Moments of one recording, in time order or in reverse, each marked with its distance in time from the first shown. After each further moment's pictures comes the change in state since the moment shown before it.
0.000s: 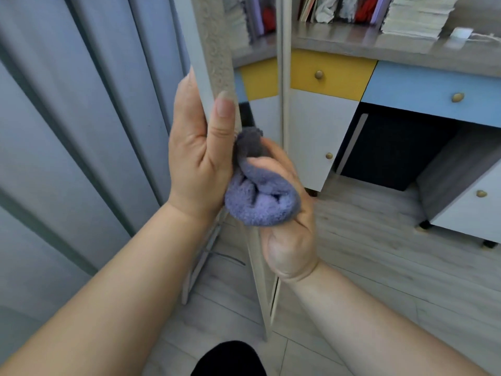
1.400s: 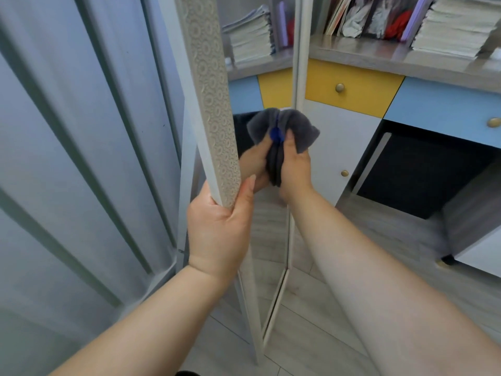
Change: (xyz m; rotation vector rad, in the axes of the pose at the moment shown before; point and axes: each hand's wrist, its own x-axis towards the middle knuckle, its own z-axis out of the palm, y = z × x) left_hand -0.076 -0.020 0.035 0.075 0.191 -0.441; right_hand 0.125 0.090 -0.071 -0.179 0.323 0.479
